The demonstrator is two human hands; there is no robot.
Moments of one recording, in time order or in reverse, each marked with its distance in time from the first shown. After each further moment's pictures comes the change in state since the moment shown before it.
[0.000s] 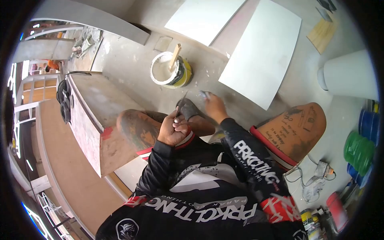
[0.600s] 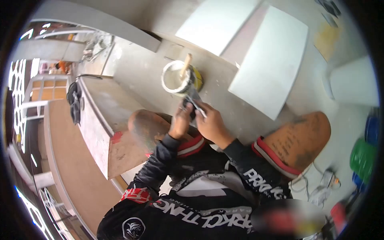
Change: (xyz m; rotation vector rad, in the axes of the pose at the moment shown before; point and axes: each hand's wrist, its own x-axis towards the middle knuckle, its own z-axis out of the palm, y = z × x) left_hand 0.026 0.009 0.041 1.229 -0.029 0.679; right_hand -0.052 -0.094 -0.043 0.496 0.203 -0.520
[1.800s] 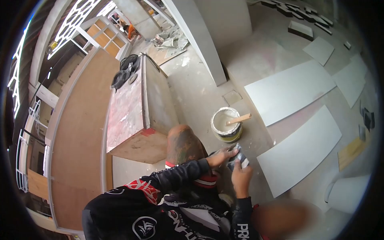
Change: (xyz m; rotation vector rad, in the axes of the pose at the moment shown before) left_hand 0.034 -0.029 0.000 -0.022 -0.084 -0.084; right_hand 0.009 -0.006 -0.008 -0.025 -0.010 0.483
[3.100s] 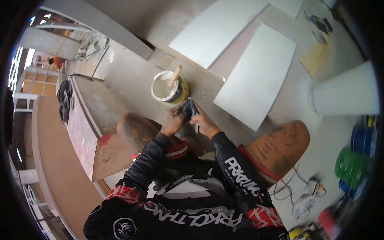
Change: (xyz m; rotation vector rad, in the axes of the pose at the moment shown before) left_hand -0.016 0.040 0.020 0.420 0.082 0.197; right_hand 0.044 0.062 -0.003 0.864 -0.437 0.242
